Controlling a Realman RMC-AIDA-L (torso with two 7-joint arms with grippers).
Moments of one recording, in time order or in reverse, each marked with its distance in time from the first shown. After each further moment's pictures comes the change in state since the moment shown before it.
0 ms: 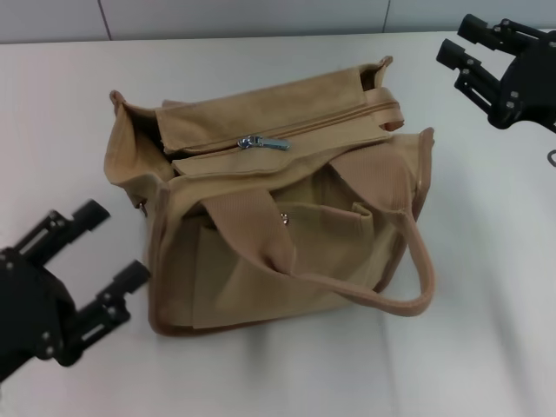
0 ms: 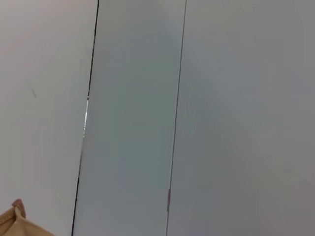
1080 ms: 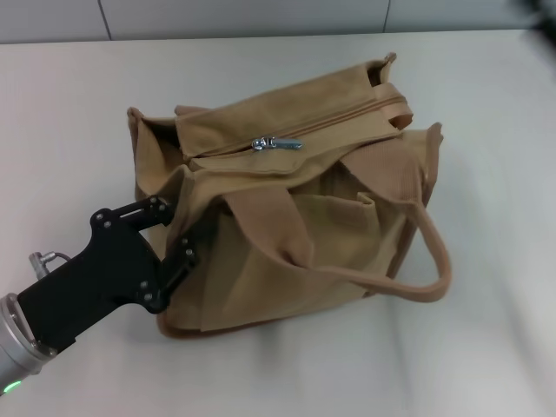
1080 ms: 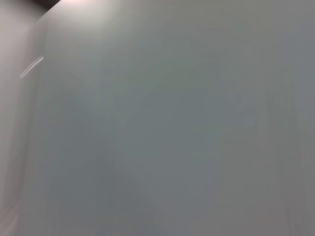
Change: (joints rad) left arm -0.225 -0.003 0.071 -0.223 -0.027 -0.168 0.167; right arm 0.012 0.004 0.093 0.228 0.309 -0.147 -0.041
